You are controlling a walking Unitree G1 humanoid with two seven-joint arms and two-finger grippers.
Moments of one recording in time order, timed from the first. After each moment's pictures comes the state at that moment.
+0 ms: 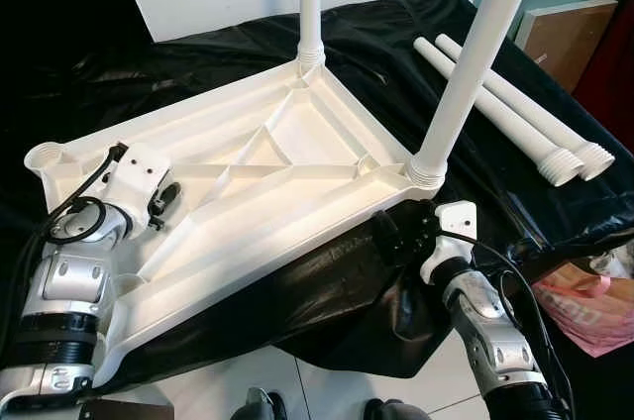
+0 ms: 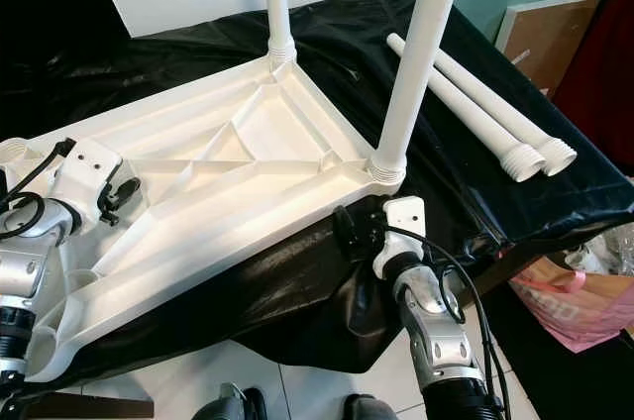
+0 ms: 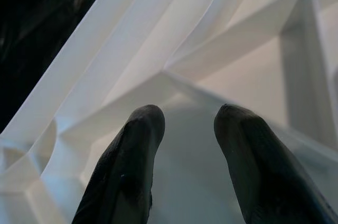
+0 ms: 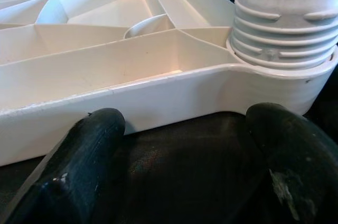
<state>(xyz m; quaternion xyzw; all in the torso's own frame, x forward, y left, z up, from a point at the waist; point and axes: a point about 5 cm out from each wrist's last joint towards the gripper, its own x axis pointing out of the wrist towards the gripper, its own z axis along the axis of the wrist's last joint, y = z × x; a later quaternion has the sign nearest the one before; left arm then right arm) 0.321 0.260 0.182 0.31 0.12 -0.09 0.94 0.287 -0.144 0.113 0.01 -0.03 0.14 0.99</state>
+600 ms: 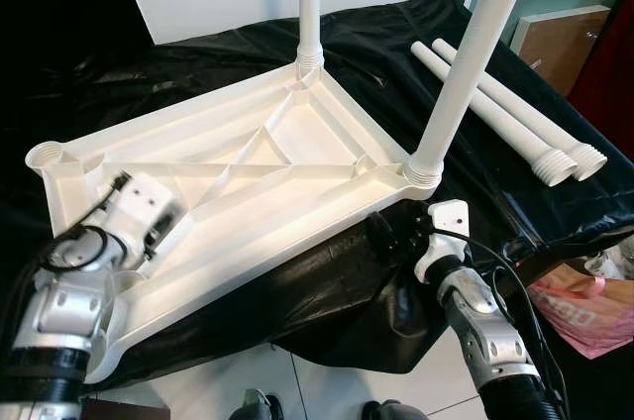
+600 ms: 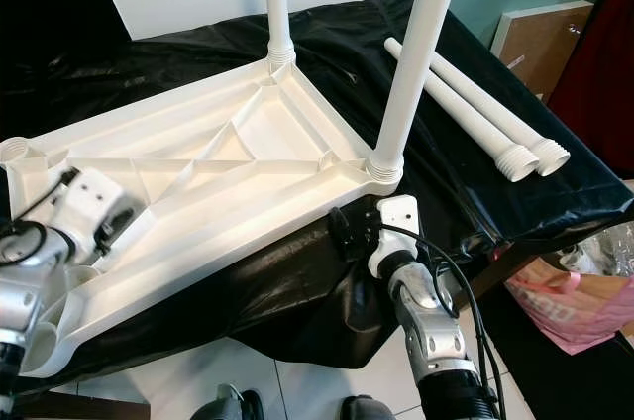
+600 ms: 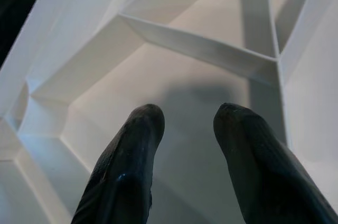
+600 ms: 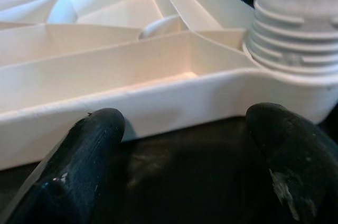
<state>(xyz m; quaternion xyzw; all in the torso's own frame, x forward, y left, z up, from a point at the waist) 0.299 0.249 0.160 0.34 0.16 -0.13 0.92 0.297 -0.139 0.111 0.02 -0.03 0.16 0.99</state>
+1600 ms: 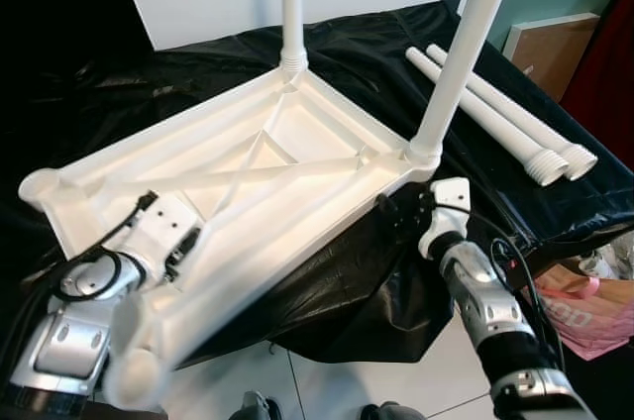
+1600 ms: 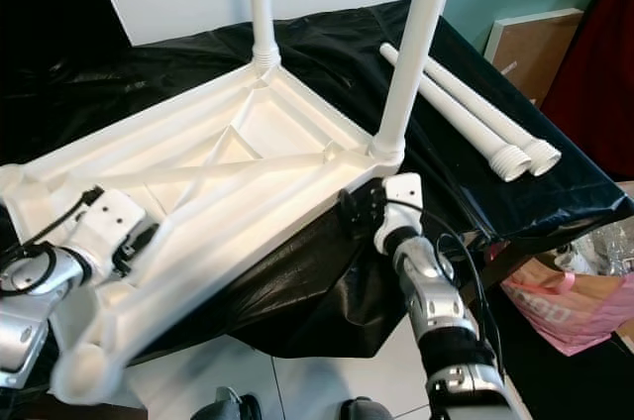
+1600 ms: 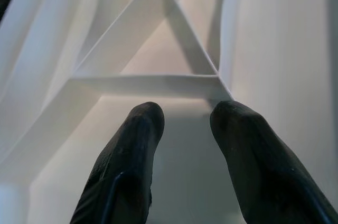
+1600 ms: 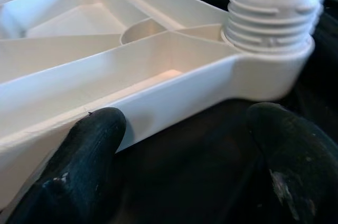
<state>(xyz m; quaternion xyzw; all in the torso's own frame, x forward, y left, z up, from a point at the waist) 0.264 0.201 0.152 0.30 0.14 -0.25 0.91 0.337 -0.150 0.115 0.01 -0.02 0.13 0.99</state>
